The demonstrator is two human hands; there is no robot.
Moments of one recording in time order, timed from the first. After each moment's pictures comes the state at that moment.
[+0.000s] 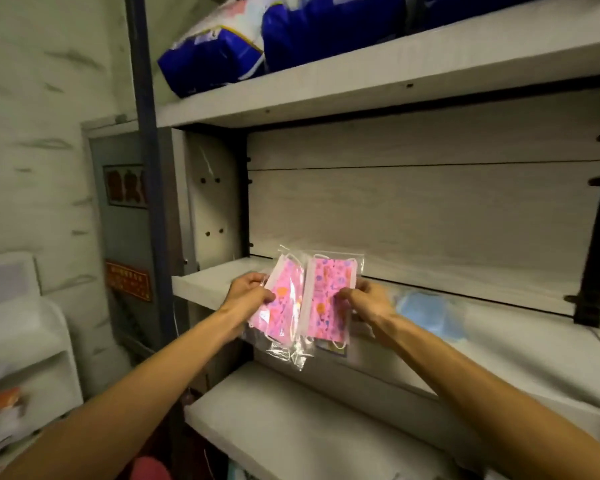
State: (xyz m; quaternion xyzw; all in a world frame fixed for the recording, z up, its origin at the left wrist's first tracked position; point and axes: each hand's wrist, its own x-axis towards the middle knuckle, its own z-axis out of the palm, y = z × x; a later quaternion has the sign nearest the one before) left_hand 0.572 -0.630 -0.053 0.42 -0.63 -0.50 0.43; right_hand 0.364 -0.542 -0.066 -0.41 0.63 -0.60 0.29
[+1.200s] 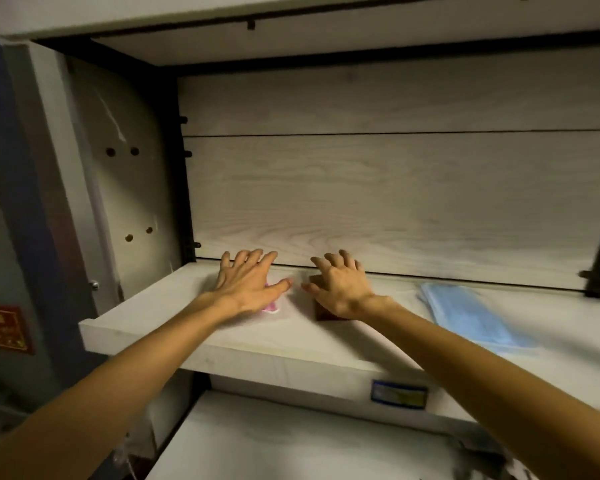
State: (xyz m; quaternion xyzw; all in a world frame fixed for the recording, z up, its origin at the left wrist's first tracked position) left_hand 0.505 -0.849 -0.053 0.30 -0.94 0.01 0.14; right_hand 0.352 -0.721 -0.071 -0.50 0.85 -0.15 -0.10
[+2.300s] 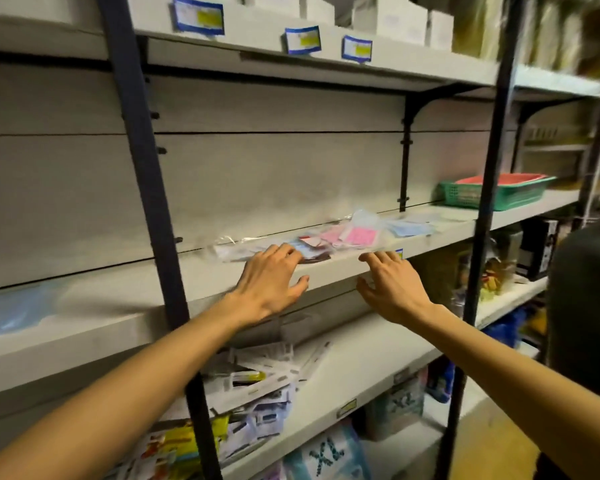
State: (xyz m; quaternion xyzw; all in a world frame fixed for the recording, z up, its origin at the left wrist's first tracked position) left_hand 0.226 -0.165 -0.079 -0.20 -0.93 0.03 0.30; right_hand 0.210 0.081 -0.106 -0.15 0.94 -0.08 -0.28
